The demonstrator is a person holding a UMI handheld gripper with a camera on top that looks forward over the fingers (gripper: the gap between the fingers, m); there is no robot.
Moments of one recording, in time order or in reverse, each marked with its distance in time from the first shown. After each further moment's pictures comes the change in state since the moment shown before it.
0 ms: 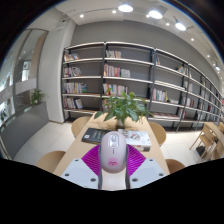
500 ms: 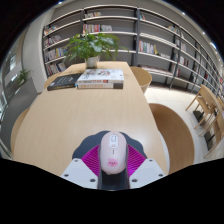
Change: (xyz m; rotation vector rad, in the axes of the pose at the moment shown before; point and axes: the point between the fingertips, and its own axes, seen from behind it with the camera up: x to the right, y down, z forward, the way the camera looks) arm 0.192 0.288 0.032 -0.433 0.052 0.103
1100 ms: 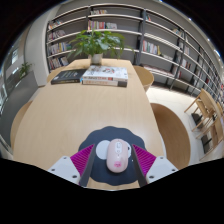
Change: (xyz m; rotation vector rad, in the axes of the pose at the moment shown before) arm -0.014 0.011 -0.020 -0.034 0.018 -0.058
